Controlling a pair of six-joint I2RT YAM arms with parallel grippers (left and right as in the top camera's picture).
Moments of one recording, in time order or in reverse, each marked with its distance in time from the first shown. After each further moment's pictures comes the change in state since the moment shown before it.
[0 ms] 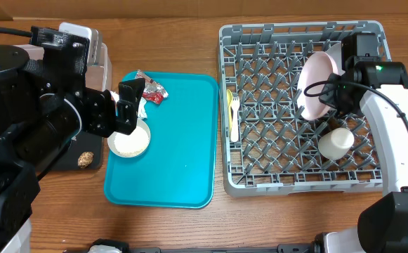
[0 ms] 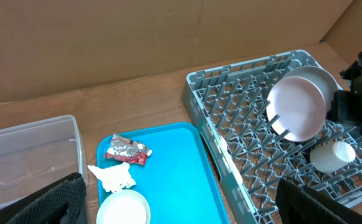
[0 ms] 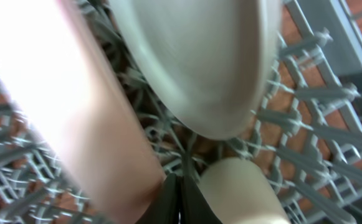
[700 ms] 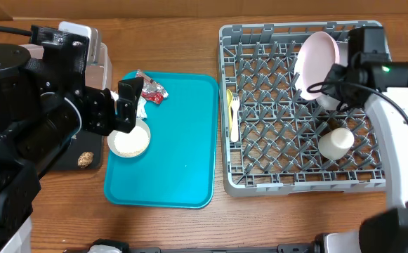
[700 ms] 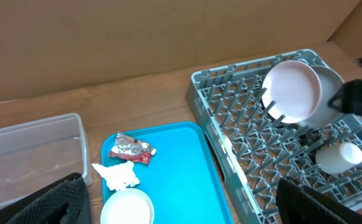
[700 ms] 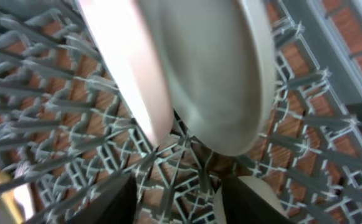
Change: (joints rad) left arm 0.000 0.004 0.000 -0.002 -0.023 0.000; right arm 0.000 -0.051 0.037 0.045 -0.035 -0.021
